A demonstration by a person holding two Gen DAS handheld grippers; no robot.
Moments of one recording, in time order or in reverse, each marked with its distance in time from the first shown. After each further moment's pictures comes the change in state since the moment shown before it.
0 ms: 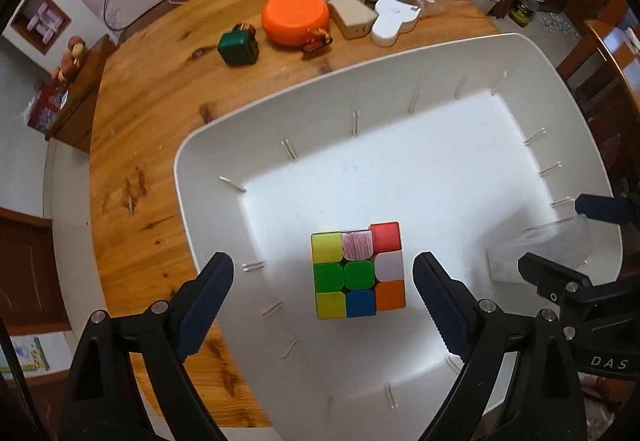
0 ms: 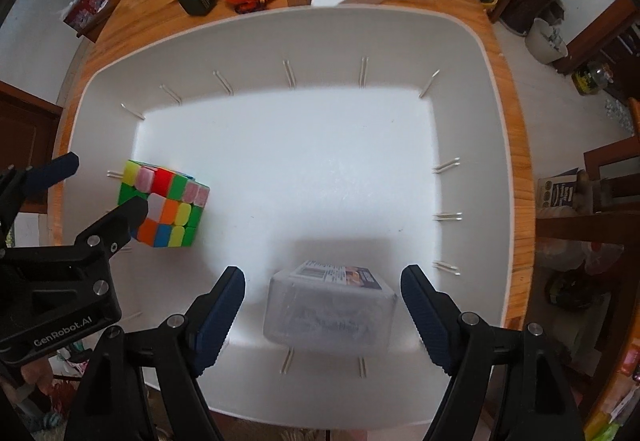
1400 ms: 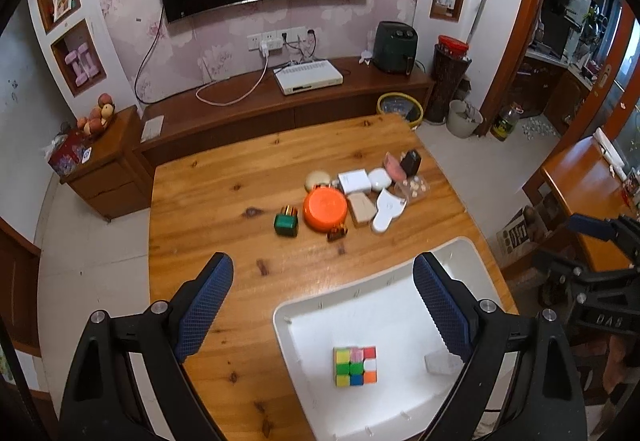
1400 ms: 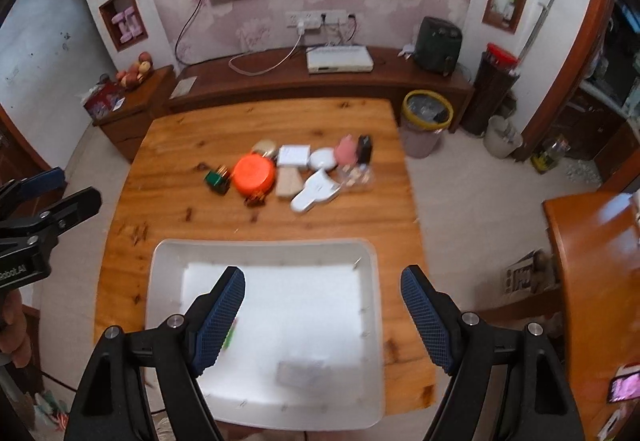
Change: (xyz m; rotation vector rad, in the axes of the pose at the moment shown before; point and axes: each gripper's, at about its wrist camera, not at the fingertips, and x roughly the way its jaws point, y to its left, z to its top) left arm -0.166 0.059 0.076 -0.114 -0.385 -0.070; right arm -0.186 -0.022 0.039 0.022 -0.433 -0.064
